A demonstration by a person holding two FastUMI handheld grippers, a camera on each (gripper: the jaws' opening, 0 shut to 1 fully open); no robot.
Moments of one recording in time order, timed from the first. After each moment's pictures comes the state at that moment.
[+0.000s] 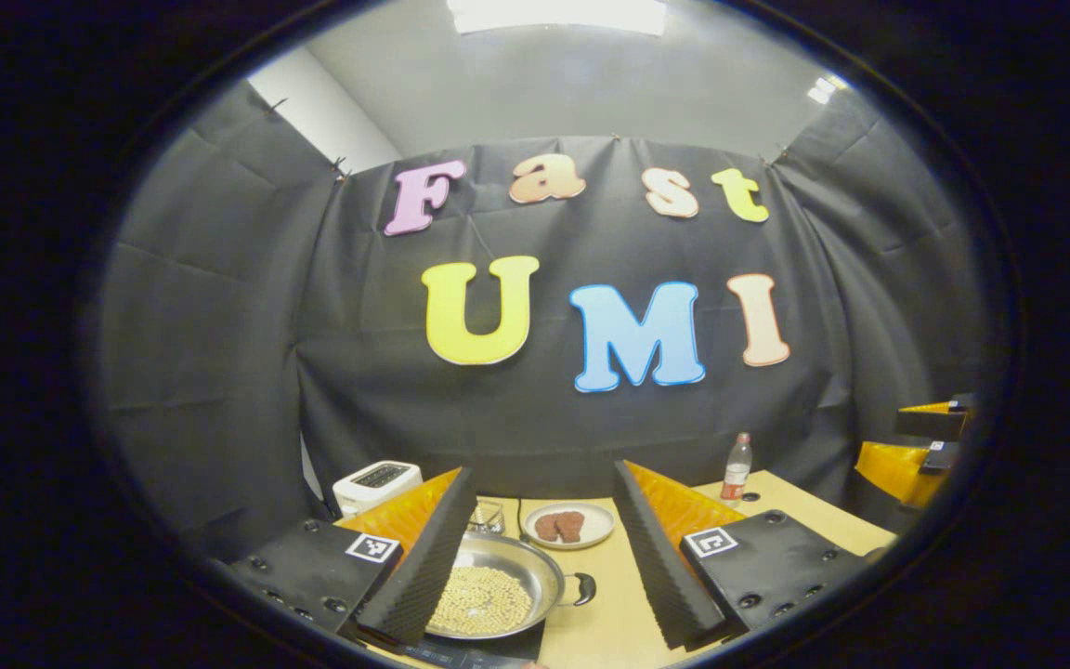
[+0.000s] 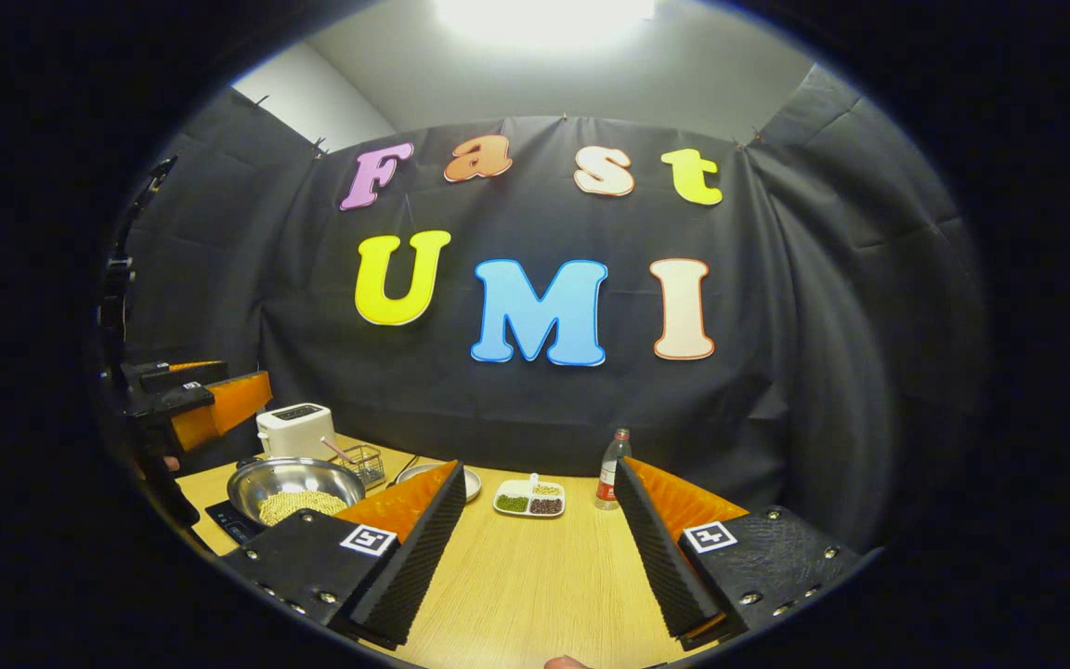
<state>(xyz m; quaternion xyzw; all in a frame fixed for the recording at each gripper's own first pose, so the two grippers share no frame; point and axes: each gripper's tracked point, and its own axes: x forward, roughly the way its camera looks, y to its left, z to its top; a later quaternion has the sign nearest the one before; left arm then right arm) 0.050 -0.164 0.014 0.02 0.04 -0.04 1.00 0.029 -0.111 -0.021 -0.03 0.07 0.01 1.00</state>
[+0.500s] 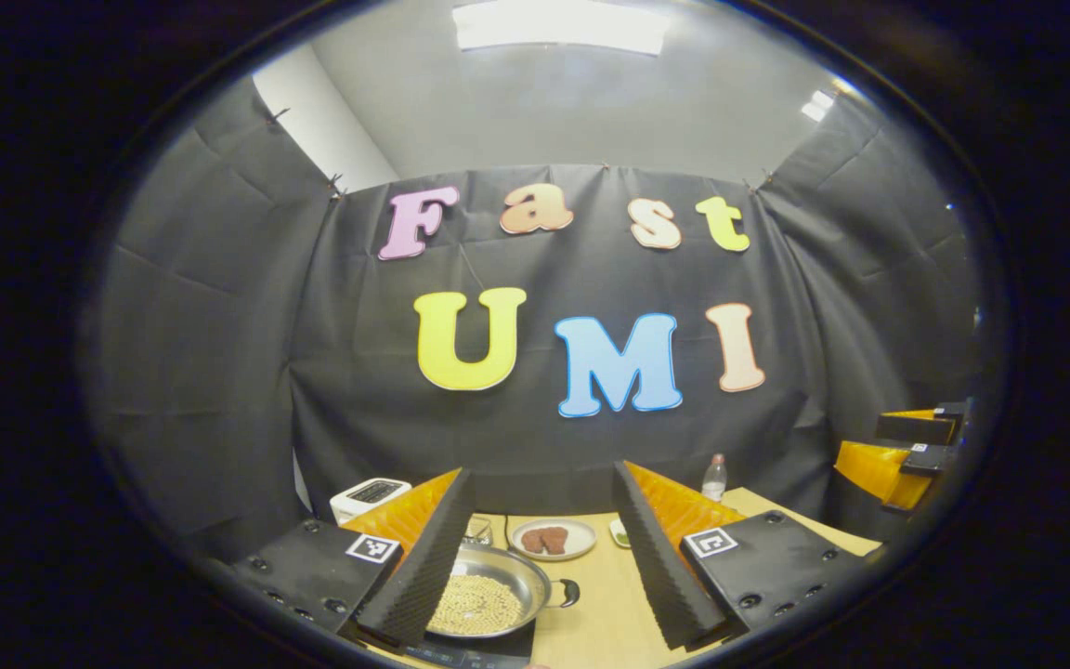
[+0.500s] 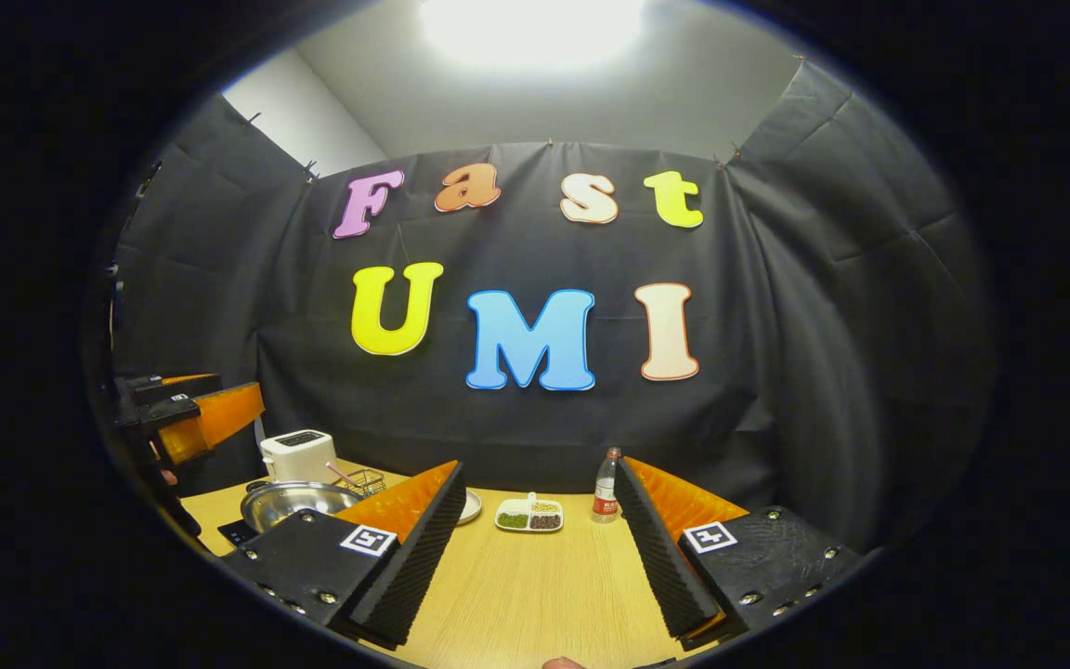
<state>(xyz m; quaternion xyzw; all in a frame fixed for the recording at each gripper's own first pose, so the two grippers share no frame) 0.023 -0.154 0.042 0.00 0.00 -0.06 1.00 0.008 -0.097 0.005 -0.02 0.04 -0.01 1.00</state>
